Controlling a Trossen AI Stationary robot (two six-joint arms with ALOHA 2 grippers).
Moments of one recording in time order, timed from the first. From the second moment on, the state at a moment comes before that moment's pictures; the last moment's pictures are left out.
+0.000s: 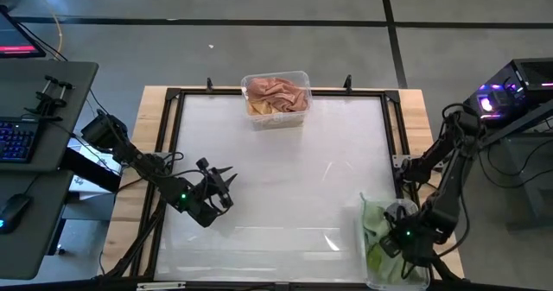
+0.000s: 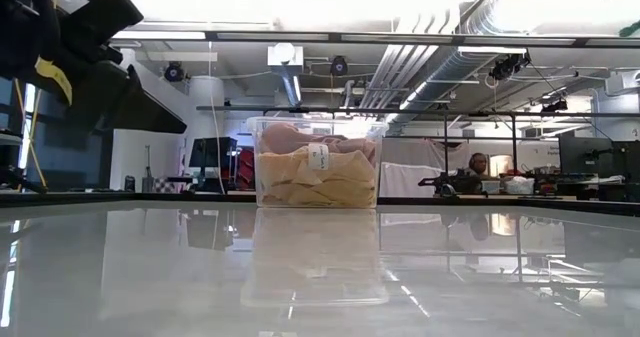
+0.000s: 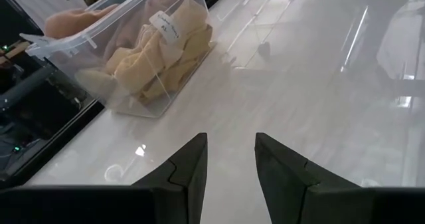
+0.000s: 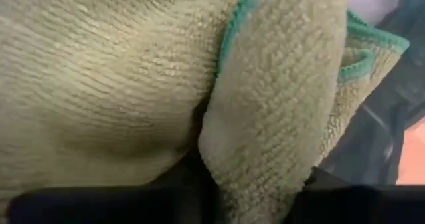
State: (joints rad) left arm -0.64 1.45 0.53 -0.20 -1.19 -0.68; right arm 1.15 1.34 0.97 -1.03 -0.04 2.13
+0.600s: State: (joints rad) left arm -0.64 1.45 0.54 -0.09 -1.19 -0.57; right arm 1.14 1.32 1.35 -1.34 0.37 2.02
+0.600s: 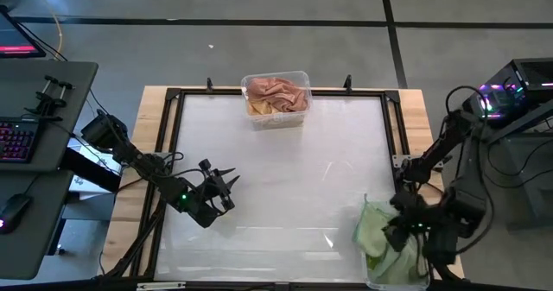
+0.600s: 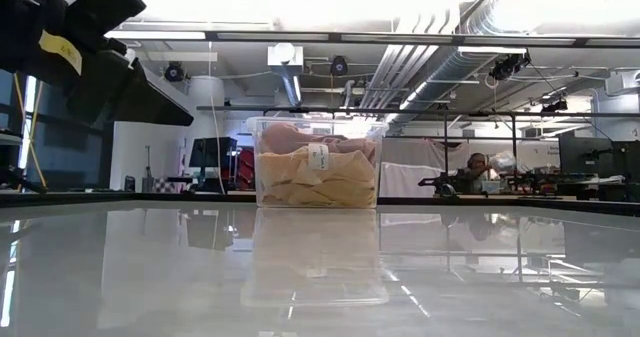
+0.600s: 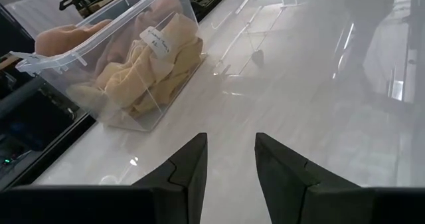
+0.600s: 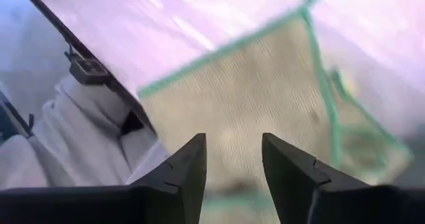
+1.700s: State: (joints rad) left arm -0.64 1.45 0.54 -0.08 -1.19 -0.56; right arm 1.07 1.33 1.18 -1.21 0.03 2.00
